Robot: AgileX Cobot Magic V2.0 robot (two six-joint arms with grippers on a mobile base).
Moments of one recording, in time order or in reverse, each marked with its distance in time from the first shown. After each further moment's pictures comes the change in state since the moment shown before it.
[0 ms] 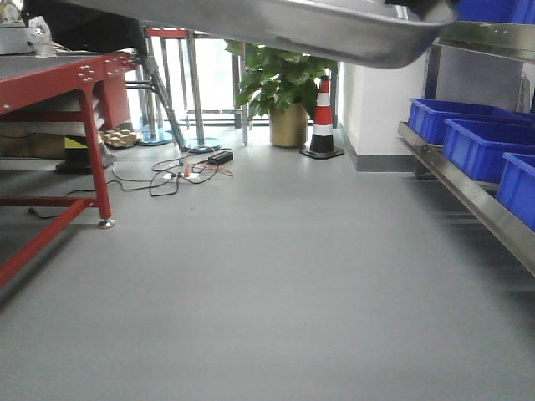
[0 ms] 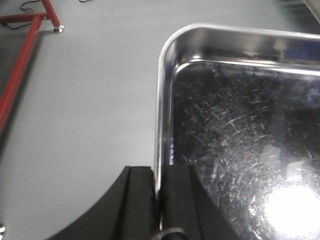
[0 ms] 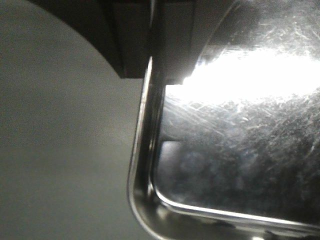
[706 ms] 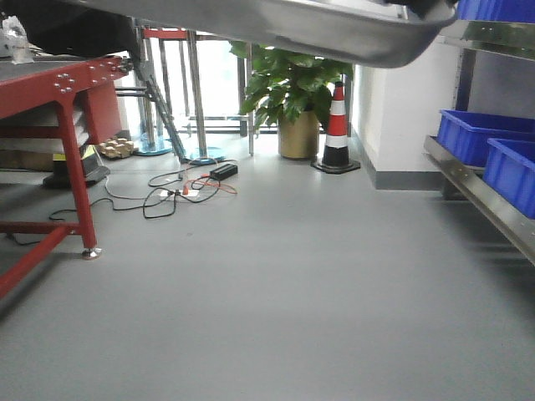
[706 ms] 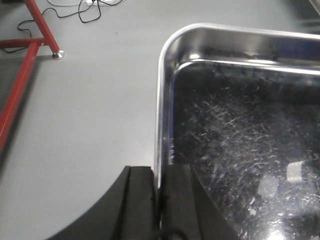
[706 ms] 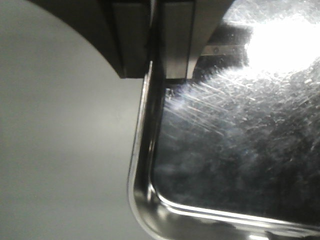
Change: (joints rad) left arm 0.000 0.000 0.000 0.000 0.000 0.000; right arm 0.000 0.000 0.000 -0.002 0.000 0.000
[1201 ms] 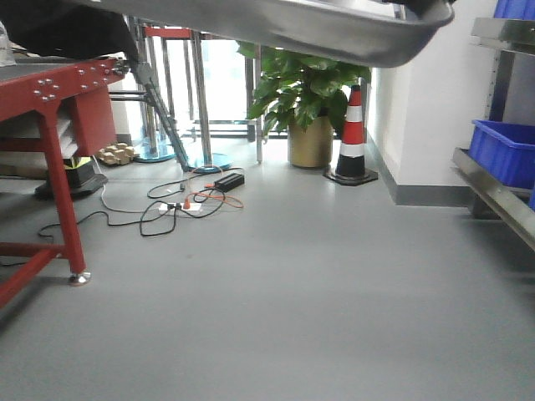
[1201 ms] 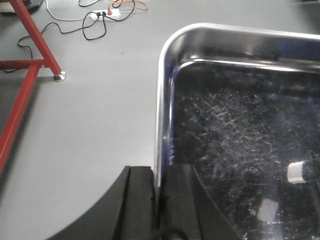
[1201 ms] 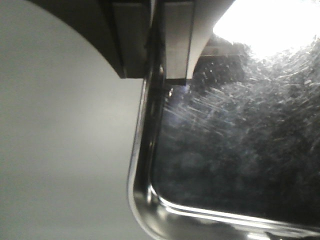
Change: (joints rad) left arm 0.000 0.000 0.000 0.006 0.000 0.002; right arm 0.000 0.000 0.000 0.000 -0.005 0.000
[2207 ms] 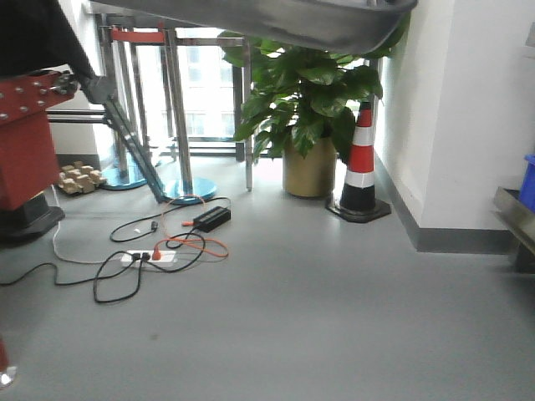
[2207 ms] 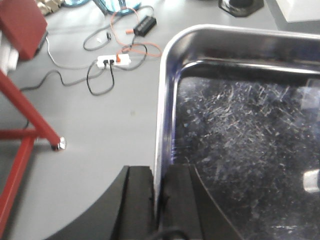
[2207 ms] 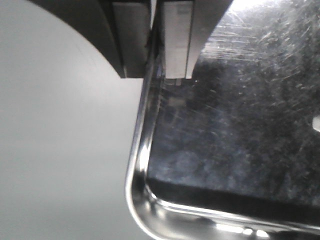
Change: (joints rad) left arm 0.000 -0.004 0.000 0.036 0.043 0.000; right arm -0.004 0.000 0.002 -0.010 -0.095 -0.002
